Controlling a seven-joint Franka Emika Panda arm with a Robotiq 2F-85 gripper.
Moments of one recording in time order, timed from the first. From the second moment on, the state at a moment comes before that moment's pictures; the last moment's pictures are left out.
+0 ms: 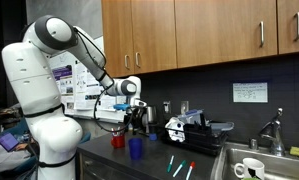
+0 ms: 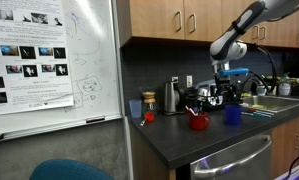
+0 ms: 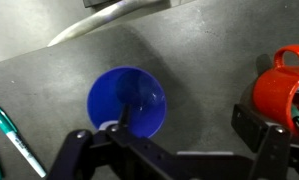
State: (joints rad) arm -0.04 -0.28 0.05 -2.51 0.04 2.07 0.25
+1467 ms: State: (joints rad) arm -0.04 -0.19 0.03 -2.50 0.02 2.08 0.25
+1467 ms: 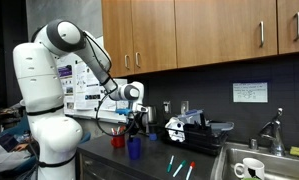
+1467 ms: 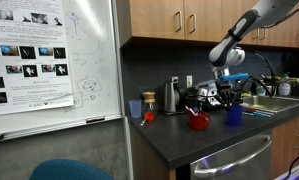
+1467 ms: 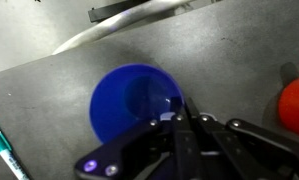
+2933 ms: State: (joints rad) arm 0.08 -0.52 0.14 -2.48 0.02 1.94 0.22
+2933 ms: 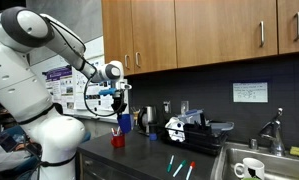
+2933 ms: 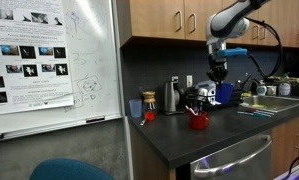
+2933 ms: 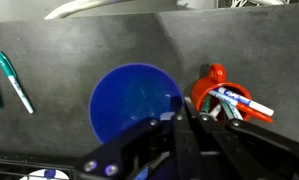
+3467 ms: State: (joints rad) arm 0.19 -0.61 0.19 -2.45 0.03 1.90 0.16
